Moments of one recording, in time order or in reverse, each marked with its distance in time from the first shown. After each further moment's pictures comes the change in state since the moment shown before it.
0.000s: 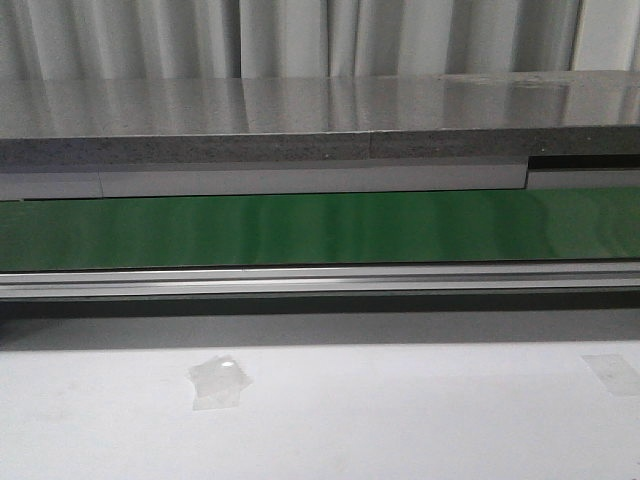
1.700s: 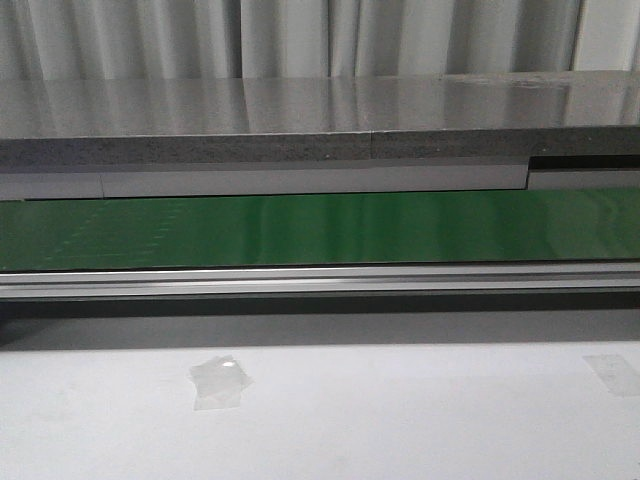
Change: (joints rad) left arm -0.081 -0.324 0.277 0.178 -0.003 -0.111; right arm 0.000 0.000 0.000 0.000 0.000 0.002
